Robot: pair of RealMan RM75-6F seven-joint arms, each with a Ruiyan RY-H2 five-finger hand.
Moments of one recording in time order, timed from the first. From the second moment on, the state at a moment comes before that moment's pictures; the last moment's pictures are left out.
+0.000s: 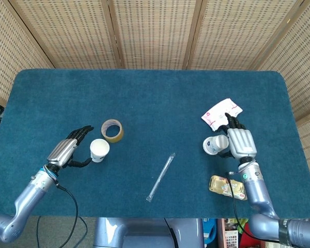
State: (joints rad) left arm -0.61 -1.21 -0.04 -1.73 1.21 1.03 -0.18; right arm 0.70 -1.23 0.13 -1.85 -0.75 1.25 -0.44
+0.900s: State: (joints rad) left arm -0.22 -1.15 0.11 -1.71 1.45 1.53 0.15; right arm 0.31 -1.12 -0.05 -1.71 -1.29 1.53 -0.23
